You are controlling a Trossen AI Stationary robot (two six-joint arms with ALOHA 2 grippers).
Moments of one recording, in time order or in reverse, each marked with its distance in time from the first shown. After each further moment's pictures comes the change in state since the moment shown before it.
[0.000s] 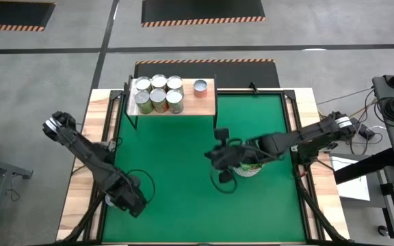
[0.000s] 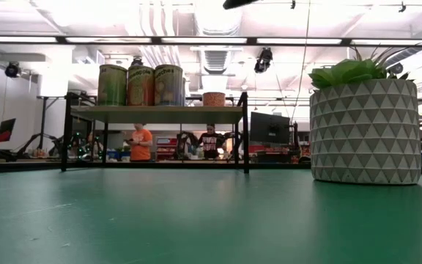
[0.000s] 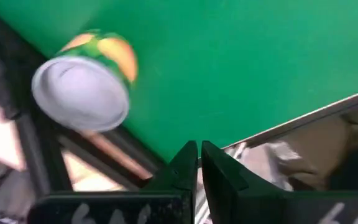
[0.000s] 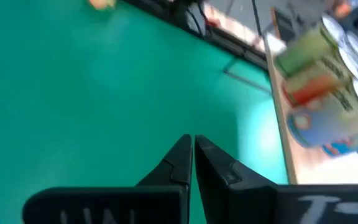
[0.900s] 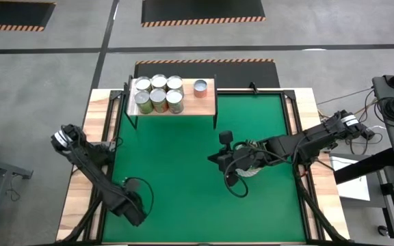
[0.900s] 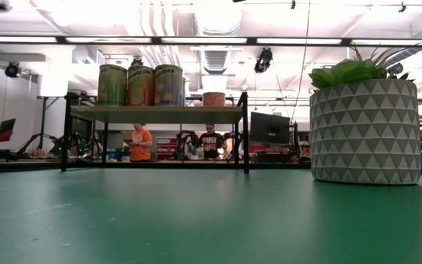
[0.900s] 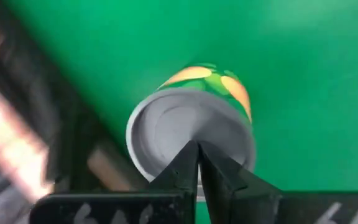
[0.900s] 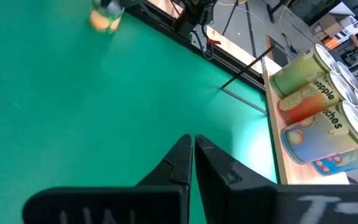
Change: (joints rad) left arm -0.099 0.233 0.004 -0.098 -0.190 -0.036; right arm 0.050 -0.083 -0.137 0.145 0.008 -0.102
